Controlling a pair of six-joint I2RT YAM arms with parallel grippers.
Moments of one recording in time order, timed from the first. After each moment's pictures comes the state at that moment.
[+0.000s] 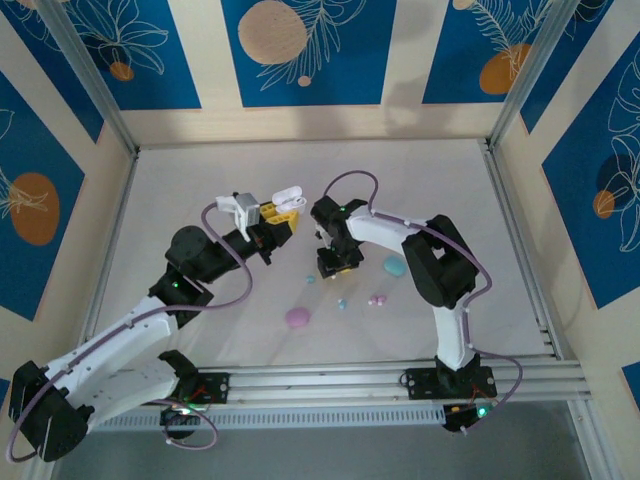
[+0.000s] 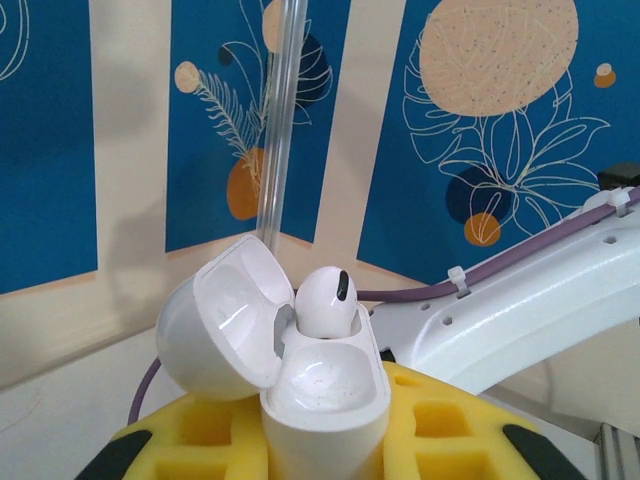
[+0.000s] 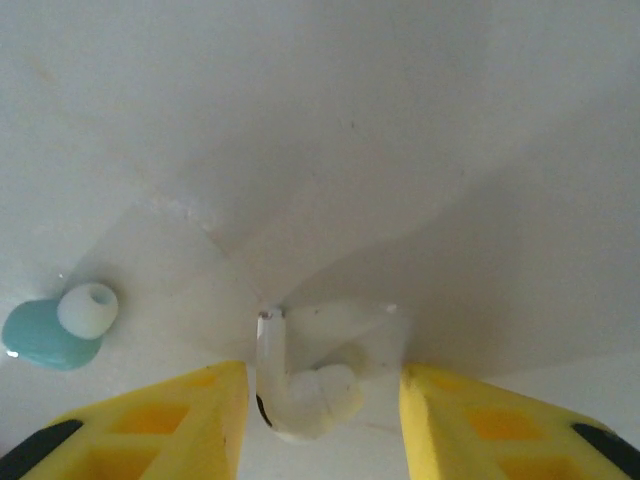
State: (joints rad) left arm -0.69 0.93 0.70 0.41 0.29 -0.19; right arm 0.68 2.01 1.42 -0.92 -0.12 0.28
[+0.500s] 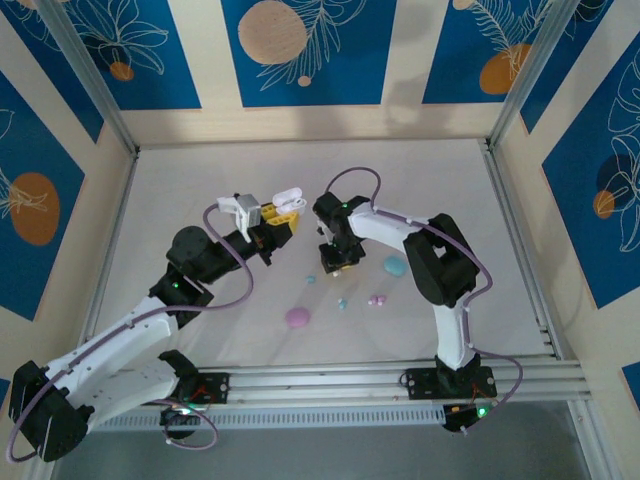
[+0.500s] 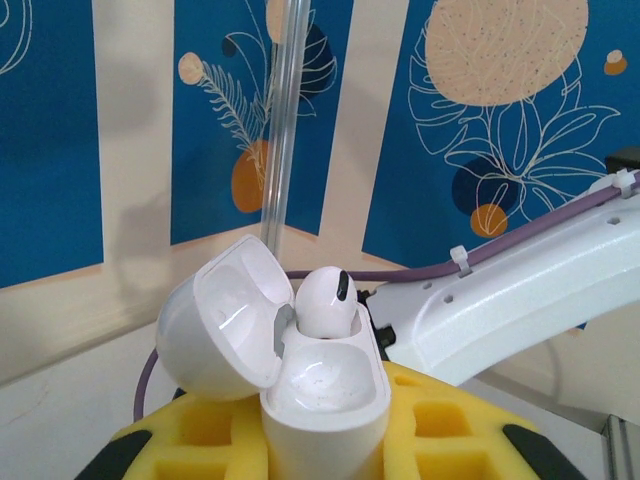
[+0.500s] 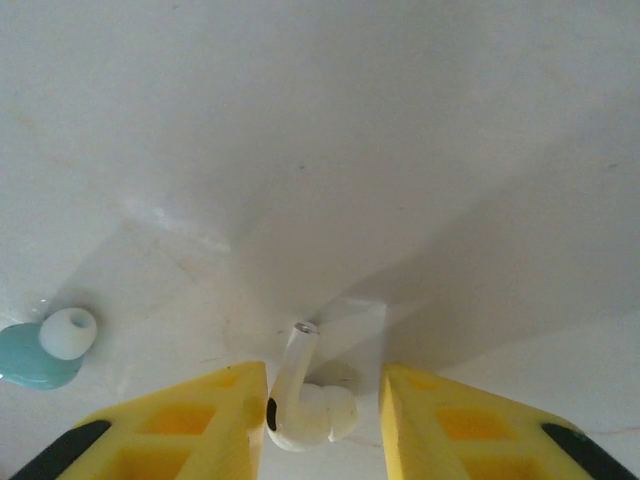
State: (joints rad) left arm -0.69 0.93 0.69 0.40 0.28 -0.18; right arm 0.64 2.01 1.43 -0.92 -0.11 0.27
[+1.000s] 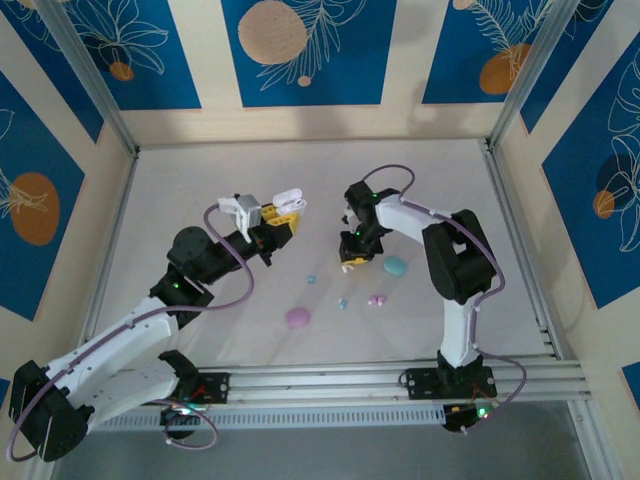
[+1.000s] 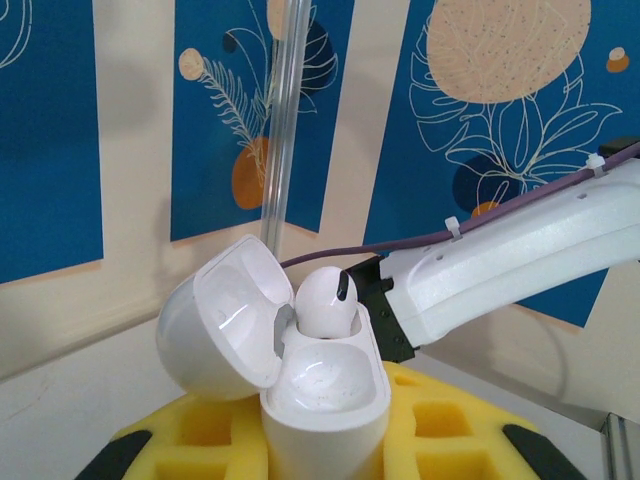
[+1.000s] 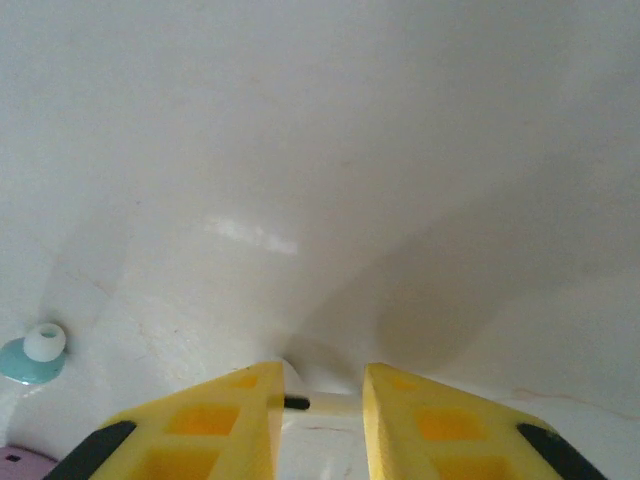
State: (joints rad) left arm -0.69 0.93 0.69 0.40 0.28 -0.19; right arm 0.46 1.96 1.35 -0.86 -0.29 0.32
